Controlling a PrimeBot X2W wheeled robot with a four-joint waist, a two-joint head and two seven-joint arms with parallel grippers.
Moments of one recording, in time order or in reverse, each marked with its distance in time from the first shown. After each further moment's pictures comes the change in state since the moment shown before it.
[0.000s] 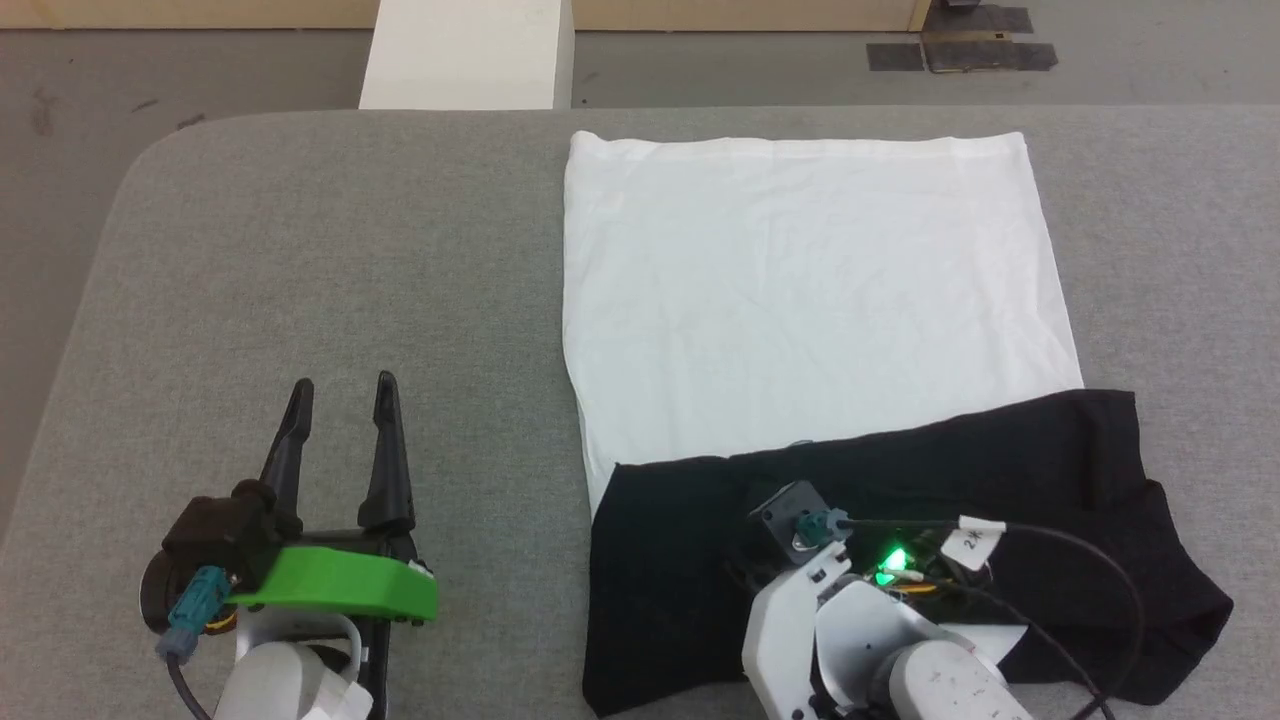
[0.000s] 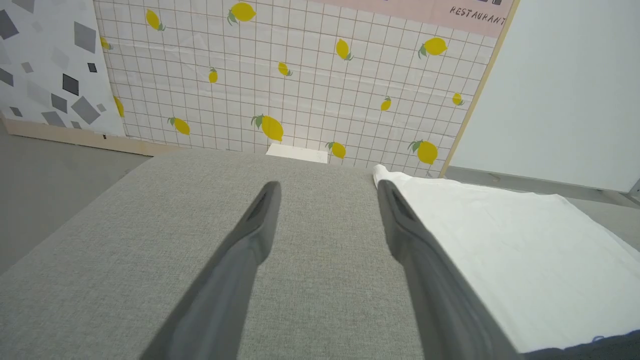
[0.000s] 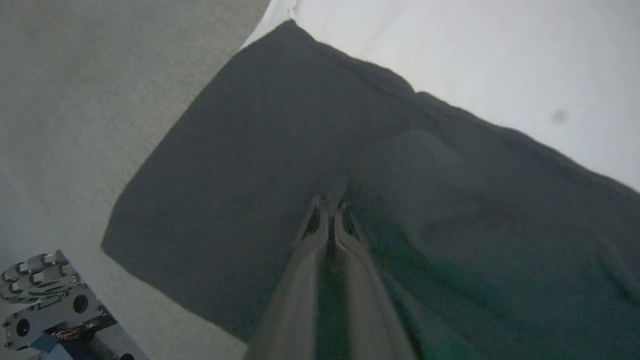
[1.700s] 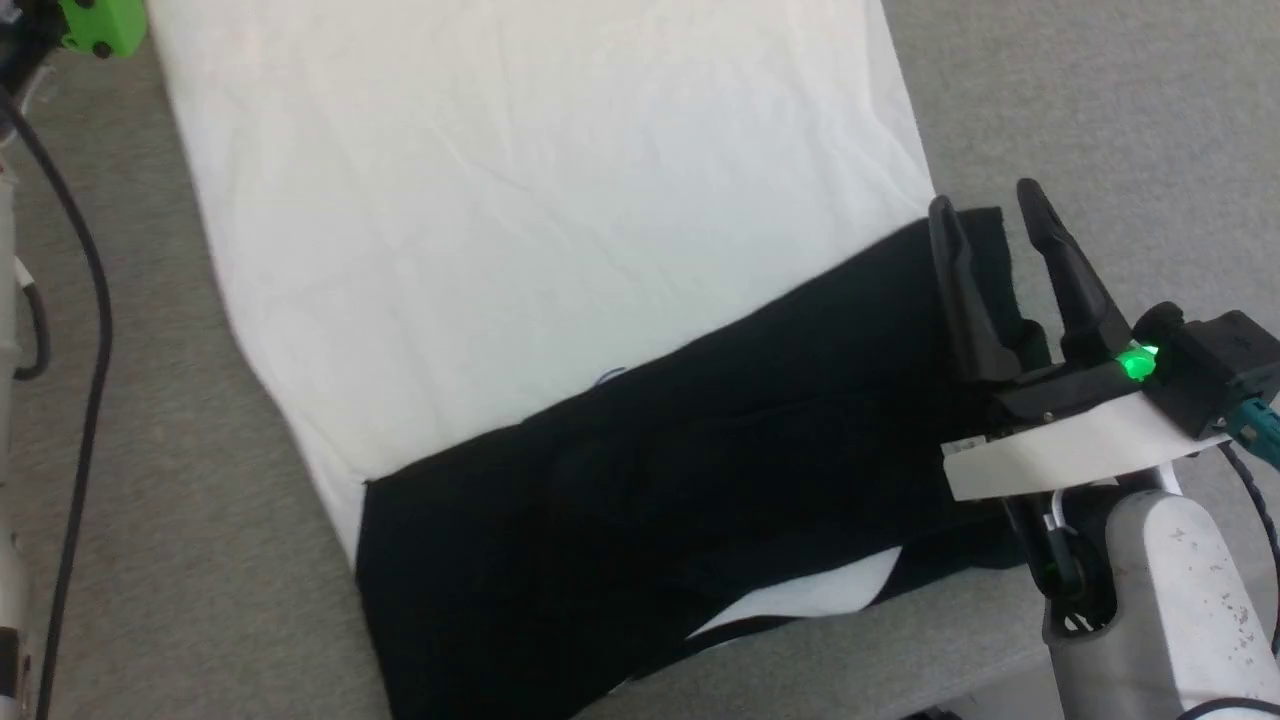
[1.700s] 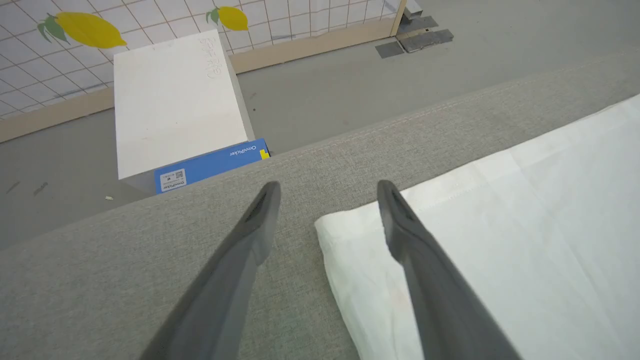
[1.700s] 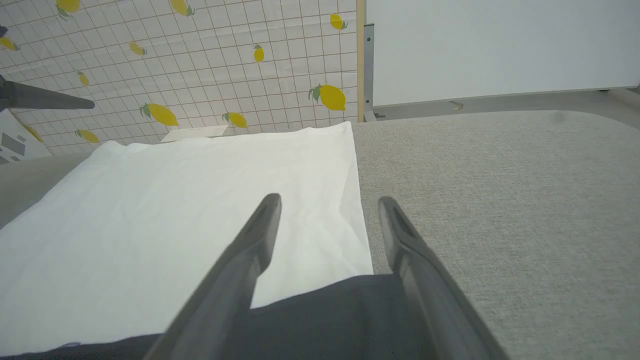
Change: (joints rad) left arm -1.037 0.390 -0.179 0.363 -0.150 -0.055 0.927; right arm -0.106 0.002 -0.372 -0.237 0.164 0.000 -0.634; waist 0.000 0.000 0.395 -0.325
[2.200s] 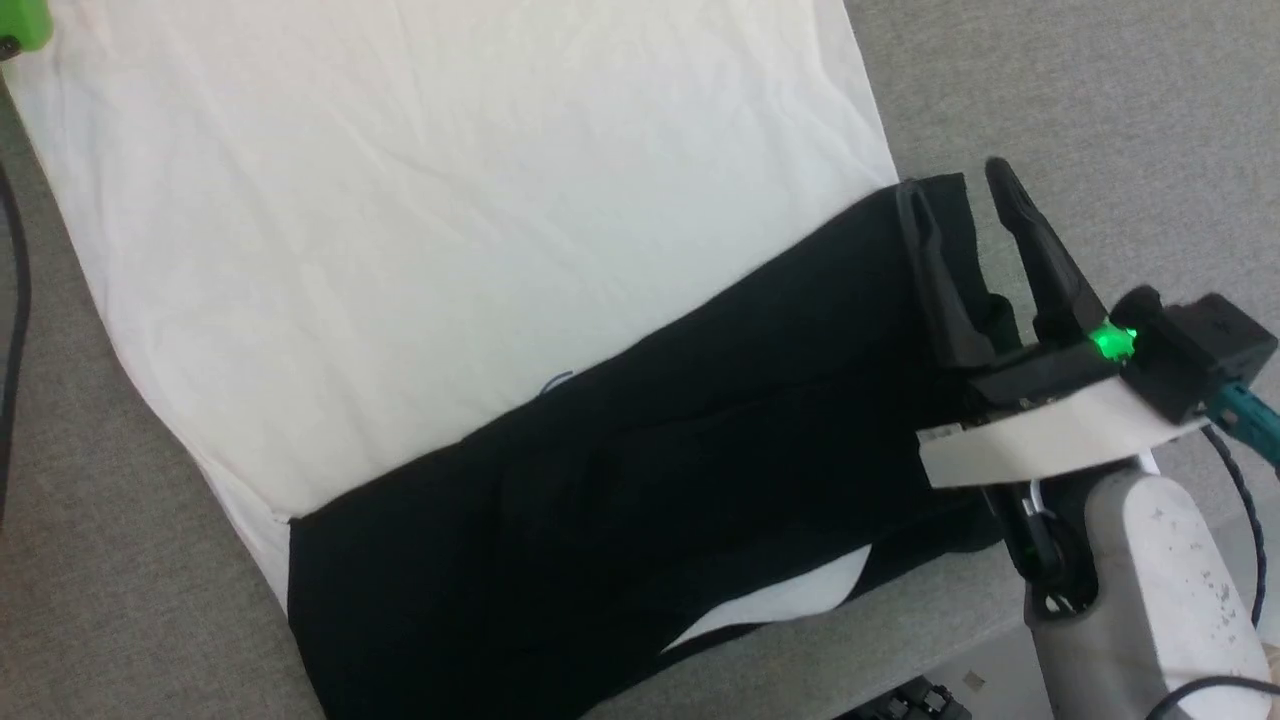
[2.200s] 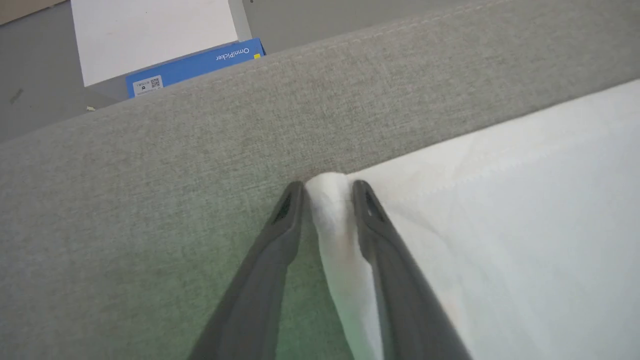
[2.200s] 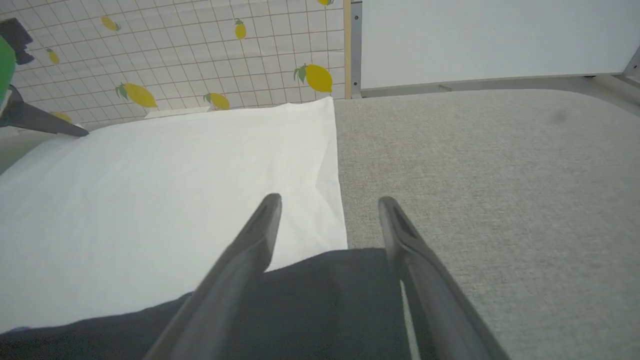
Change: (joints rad) left arm -0.004 0.088 -0.015 -0.072 0.037 0.165 0.338; right arm -0.034 -0.001 0.047 0.010 0.021 0.000 -0.020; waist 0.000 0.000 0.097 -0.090
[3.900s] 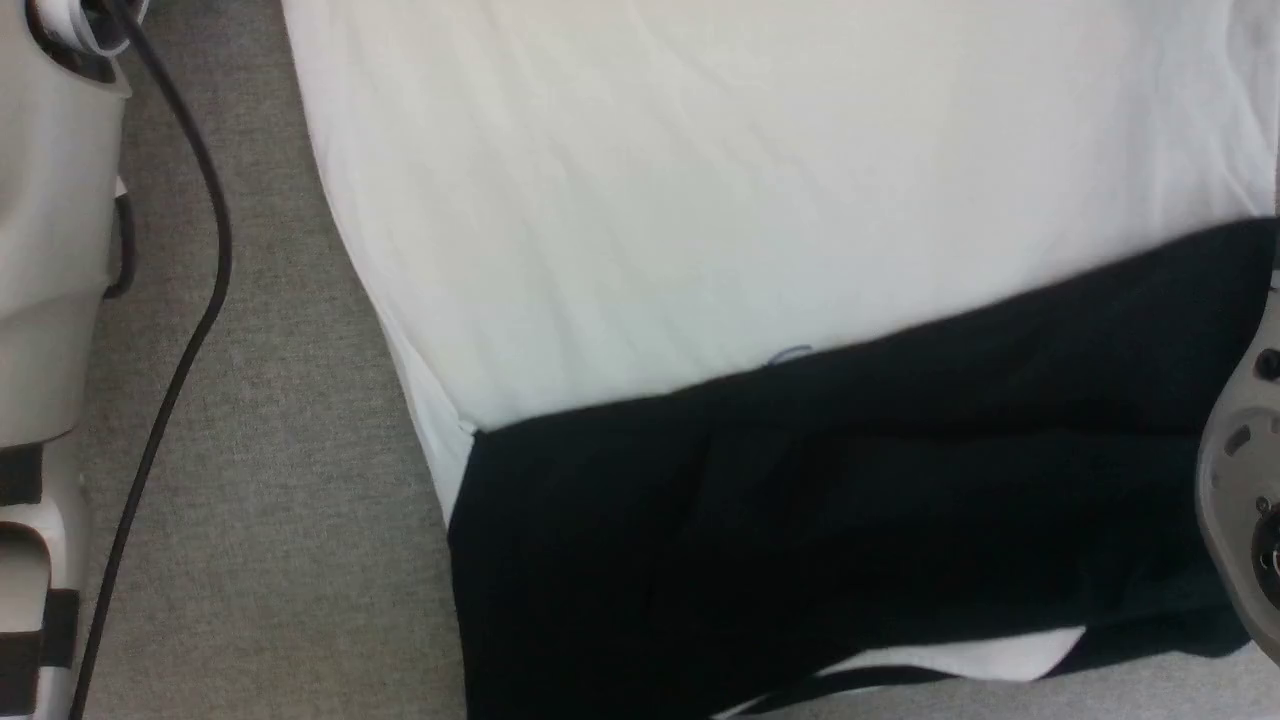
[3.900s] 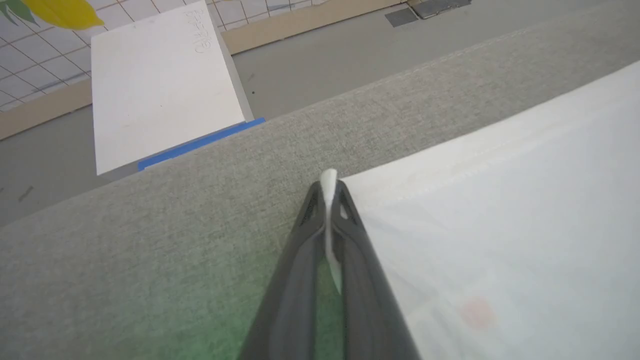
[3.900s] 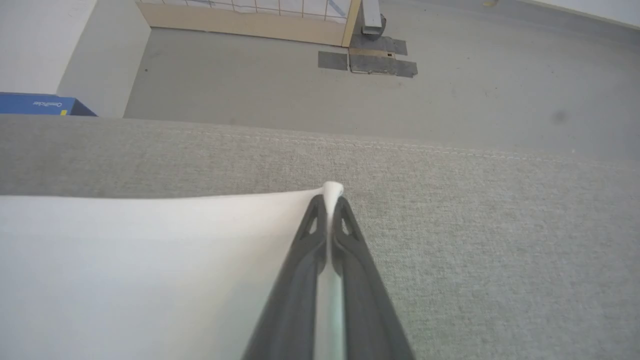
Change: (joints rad) left arm -0.132 -0.171 -0.126 -0.032 -0.011 -0.136 -0.402; right arm -1.056 -0.006 -0.368 0.609 -0.385 0.000 0.815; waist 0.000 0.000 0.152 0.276
